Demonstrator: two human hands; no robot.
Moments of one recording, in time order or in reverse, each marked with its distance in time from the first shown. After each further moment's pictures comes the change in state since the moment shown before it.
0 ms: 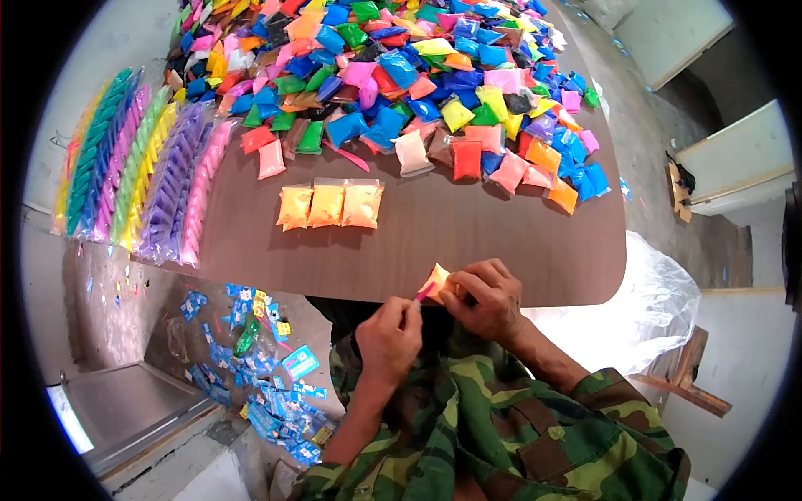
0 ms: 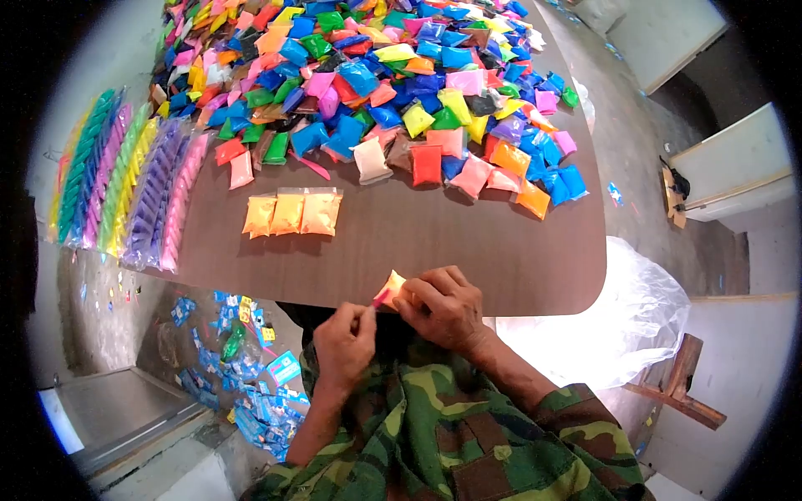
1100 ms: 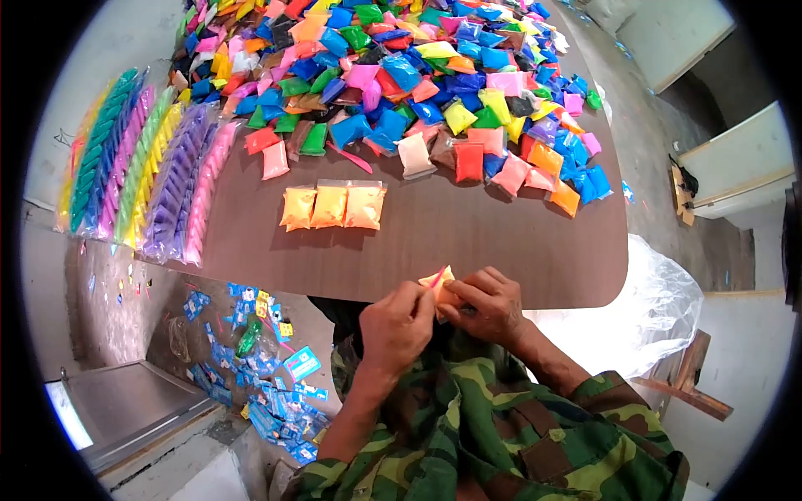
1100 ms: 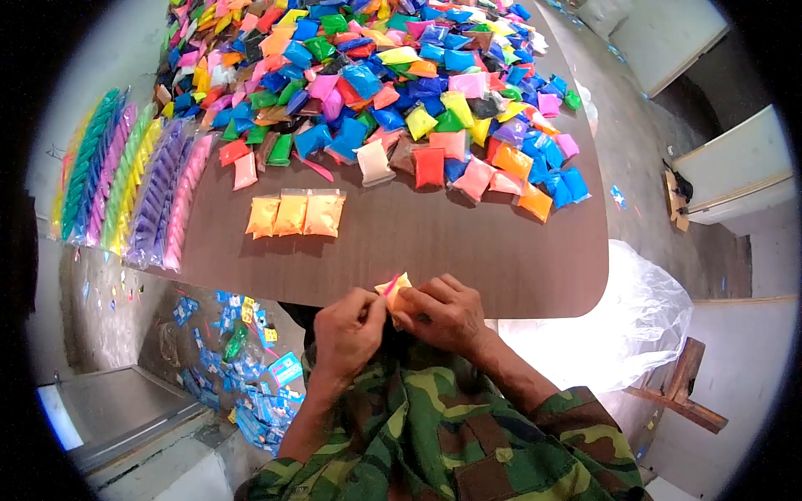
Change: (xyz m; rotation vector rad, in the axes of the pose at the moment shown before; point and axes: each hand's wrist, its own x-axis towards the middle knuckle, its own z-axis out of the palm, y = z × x) left_hand 0.030 0.024 -0.009 -0.024 -0.047 0.019; right_hand -0.006 0.007 0.000 0.042 -0.074 -0.089
